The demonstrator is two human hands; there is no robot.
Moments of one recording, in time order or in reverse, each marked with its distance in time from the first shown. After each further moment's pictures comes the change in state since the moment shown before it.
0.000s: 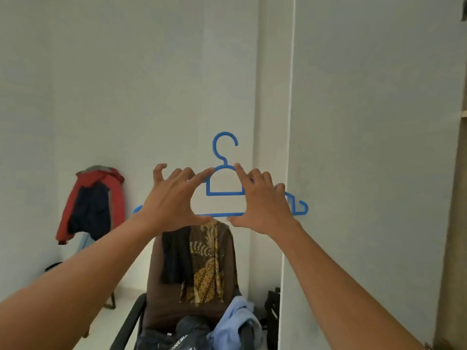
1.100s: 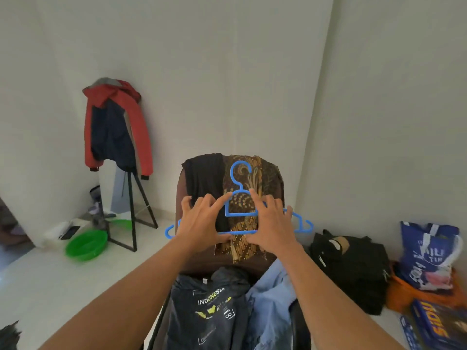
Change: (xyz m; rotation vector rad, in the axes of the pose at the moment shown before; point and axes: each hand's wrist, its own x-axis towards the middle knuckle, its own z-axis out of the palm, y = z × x) left_hand -0.035 -0.114 0.456 -0.190 -0.529 -0.251; right_hand 0.097 -0.021 0.487 0.357 -0.481 0.126
